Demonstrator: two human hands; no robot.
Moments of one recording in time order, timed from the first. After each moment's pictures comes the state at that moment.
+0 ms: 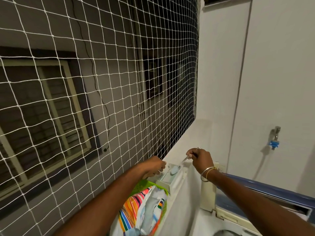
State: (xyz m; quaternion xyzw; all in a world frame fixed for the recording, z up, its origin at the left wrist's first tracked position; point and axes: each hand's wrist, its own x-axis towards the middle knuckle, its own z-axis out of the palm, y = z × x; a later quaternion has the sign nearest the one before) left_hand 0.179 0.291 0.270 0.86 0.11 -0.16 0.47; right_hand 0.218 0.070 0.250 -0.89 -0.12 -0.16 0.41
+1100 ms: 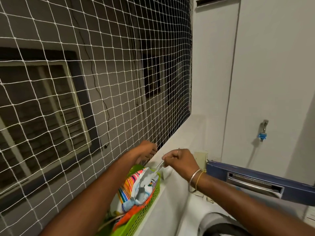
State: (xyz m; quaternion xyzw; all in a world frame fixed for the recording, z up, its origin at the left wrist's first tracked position) left_hand 0.119 0.276 0.324 0.82 0.13 -0.09 0.55; right_hand 0.056 0.093 0.313 -0.80 -0.19 -0.03 0.57
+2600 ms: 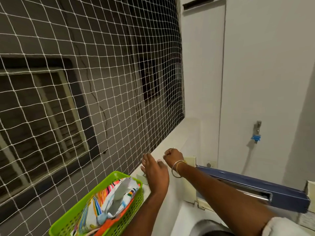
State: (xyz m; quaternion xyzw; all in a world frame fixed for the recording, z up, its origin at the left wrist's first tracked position) left_hand 0.119 0.140 0.233 0.84 0.19 0.31 0.40; right_hand 0.211 0.074 0.247 -0.88 -0.03 0.00 0.48
